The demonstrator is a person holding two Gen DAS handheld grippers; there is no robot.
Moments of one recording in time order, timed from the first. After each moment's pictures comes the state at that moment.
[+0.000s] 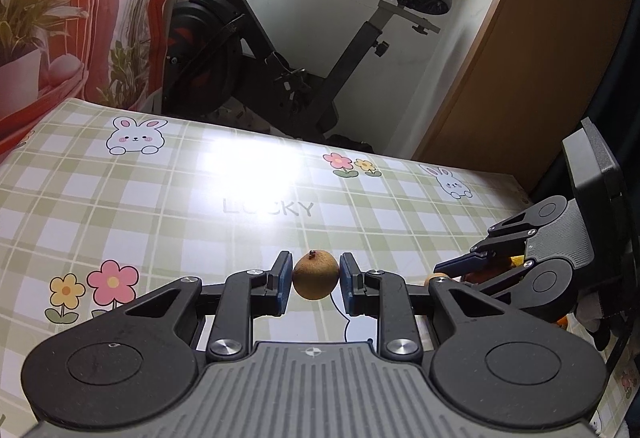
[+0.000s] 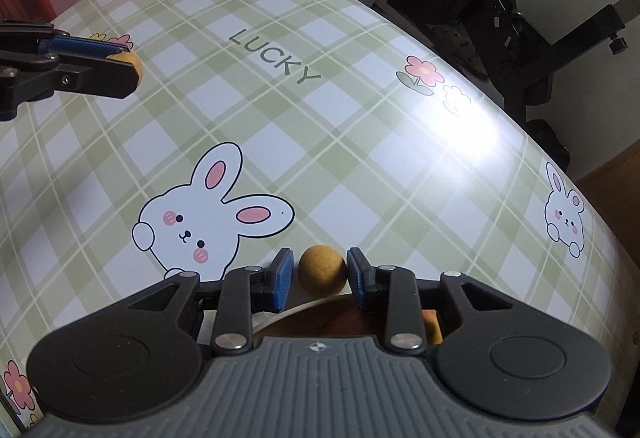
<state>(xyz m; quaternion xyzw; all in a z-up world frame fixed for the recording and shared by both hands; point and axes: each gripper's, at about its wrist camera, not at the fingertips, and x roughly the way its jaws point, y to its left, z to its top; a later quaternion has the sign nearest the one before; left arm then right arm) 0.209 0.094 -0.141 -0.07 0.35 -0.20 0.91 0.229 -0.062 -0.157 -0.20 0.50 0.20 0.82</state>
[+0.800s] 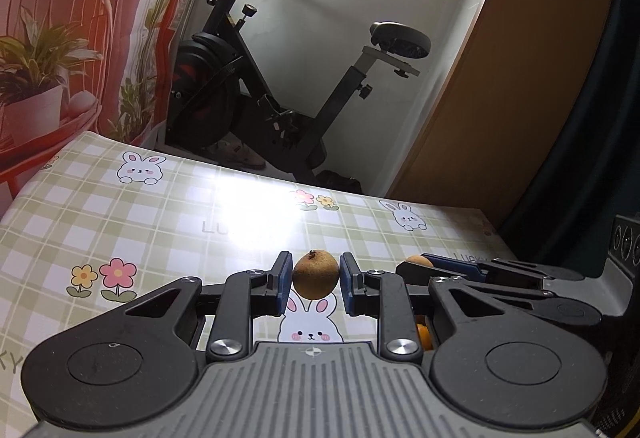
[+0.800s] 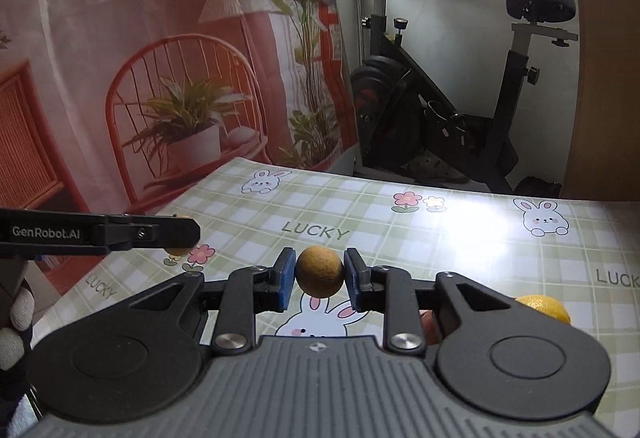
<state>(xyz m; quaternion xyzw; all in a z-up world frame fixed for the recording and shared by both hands) 0.134 0.078 -0.079 -0.10 0.30 -0.19 0.93 0.105 -0.085 -0.079 0.06 0.27 0.17 0.95</state>
